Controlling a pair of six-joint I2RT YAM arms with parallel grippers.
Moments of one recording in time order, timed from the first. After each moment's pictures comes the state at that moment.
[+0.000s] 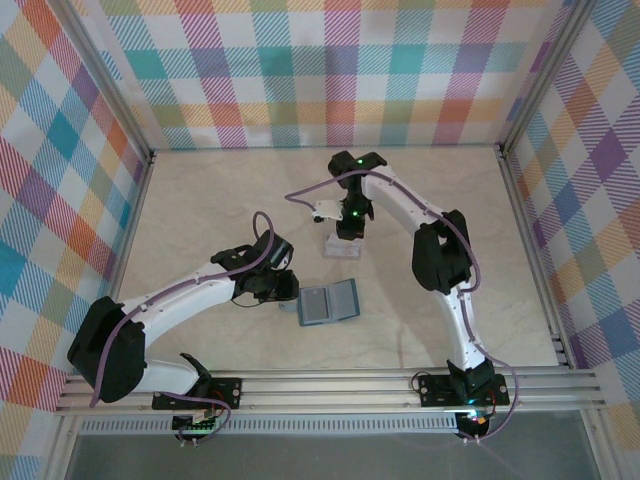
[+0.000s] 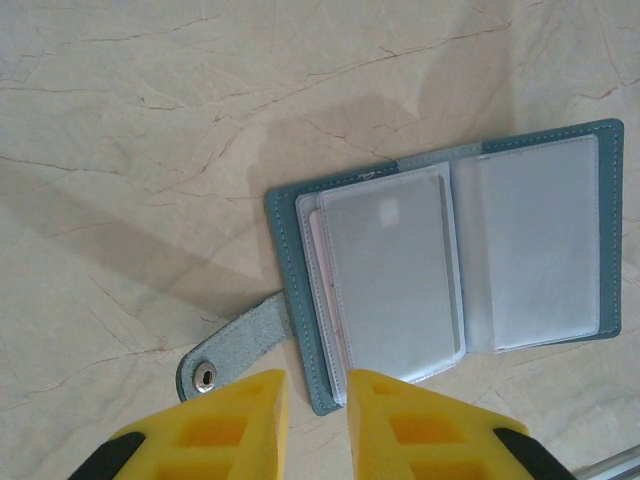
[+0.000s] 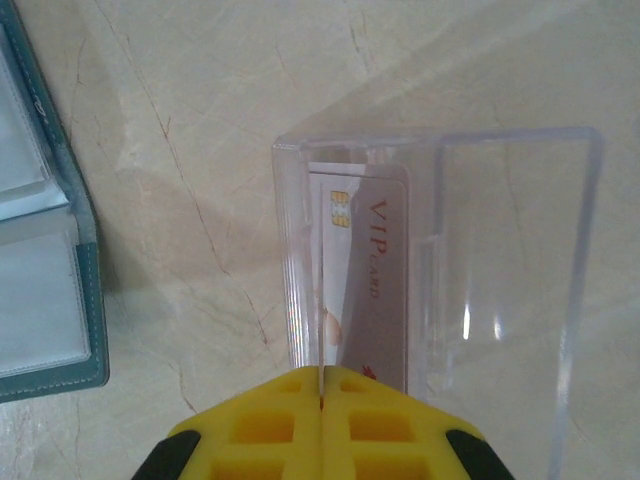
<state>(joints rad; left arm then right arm) -0.68 1.34 0.87 -0.66 0.11 -0.68 0.57 2.26 2.09 -1.34 -0.18 -0.91</state>
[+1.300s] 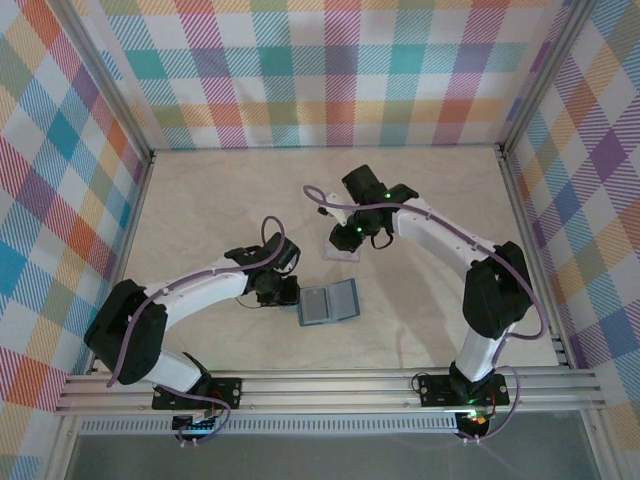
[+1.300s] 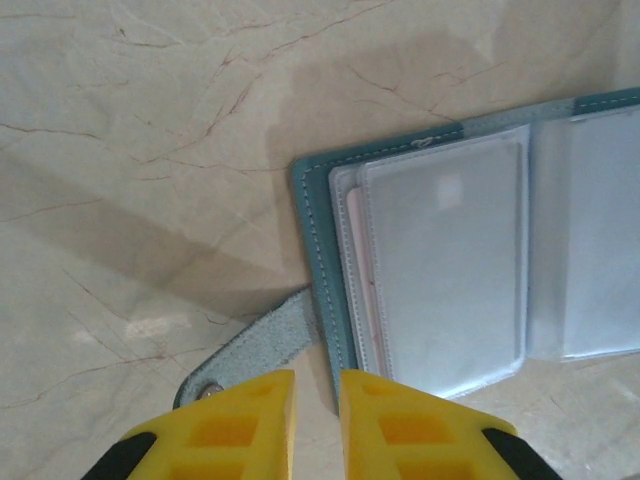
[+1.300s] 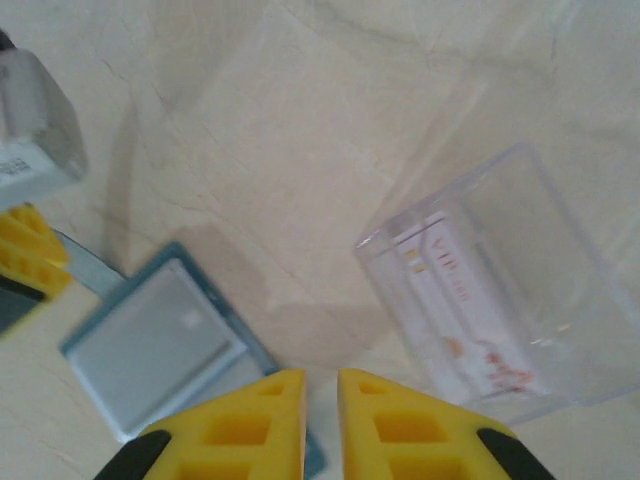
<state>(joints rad) -0.68 1.47 0.87 -0.66 0.14 -0.67 0.64 1.74 1.45 -0.79 -0.30 -0.22</state>
